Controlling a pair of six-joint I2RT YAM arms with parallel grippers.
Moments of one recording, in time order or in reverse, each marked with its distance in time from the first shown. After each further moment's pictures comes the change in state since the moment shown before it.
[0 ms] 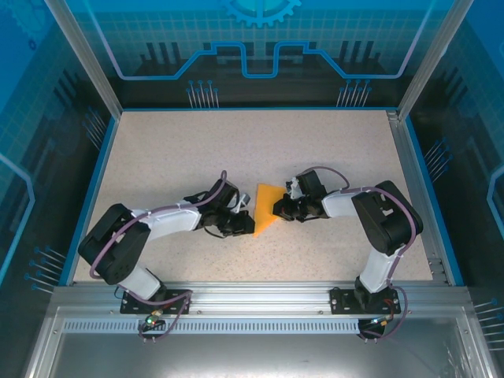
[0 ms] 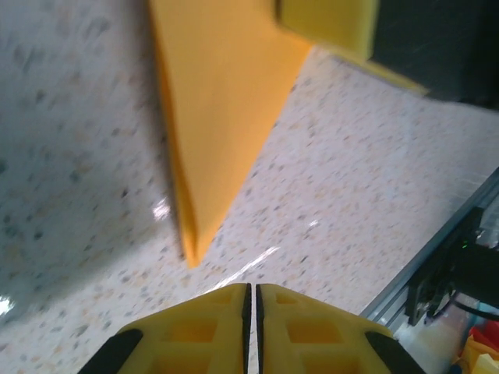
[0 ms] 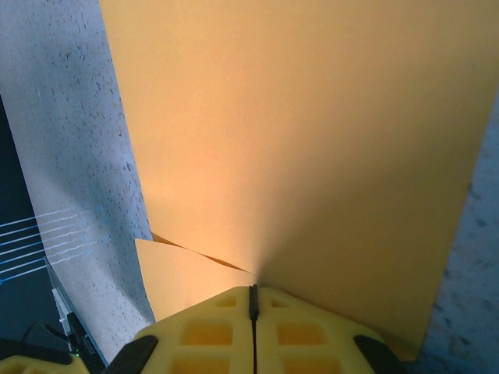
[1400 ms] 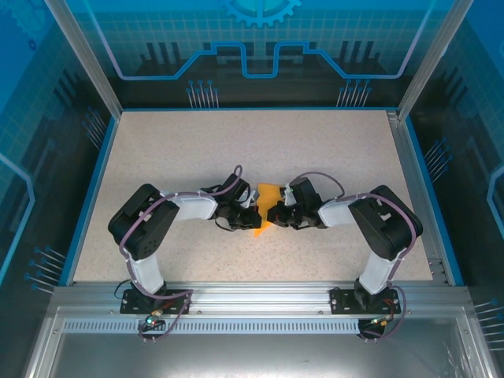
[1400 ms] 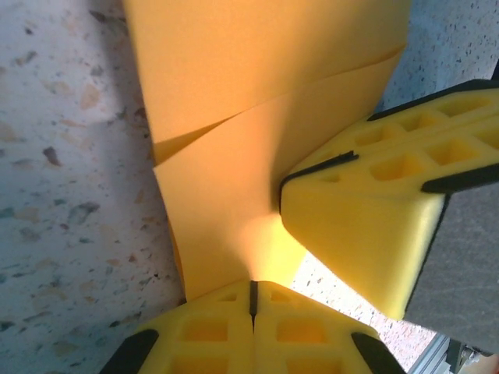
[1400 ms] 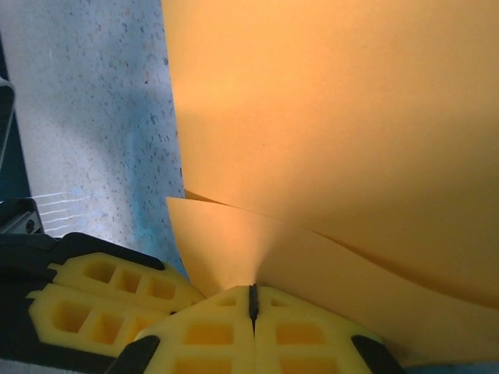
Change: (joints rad) left arm 0.006 0.244 0.126 0.040 -0.016 0.084; right arm 0.081 -0.028 -0.088 0.157 0.039 0.041
